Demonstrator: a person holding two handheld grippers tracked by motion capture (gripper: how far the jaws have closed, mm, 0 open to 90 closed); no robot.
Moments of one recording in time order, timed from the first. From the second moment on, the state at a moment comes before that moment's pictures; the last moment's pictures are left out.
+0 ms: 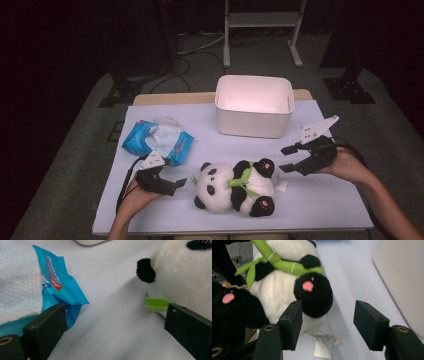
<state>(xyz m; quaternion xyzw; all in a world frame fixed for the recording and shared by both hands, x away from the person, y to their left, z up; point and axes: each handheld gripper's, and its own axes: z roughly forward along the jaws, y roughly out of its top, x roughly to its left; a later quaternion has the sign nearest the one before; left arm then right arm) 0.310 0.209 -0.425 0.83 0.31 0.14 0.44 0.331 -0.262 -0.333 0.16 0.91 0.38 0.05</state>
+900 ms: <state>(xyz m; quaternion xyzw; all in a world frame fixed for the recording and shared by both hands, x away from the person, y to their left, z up) 0.330 0.213 -0.392 0.85 0.28 0.15 0.42 0.313 -0.314 -0.390 0.21 0.89 0.40 0.03</state>
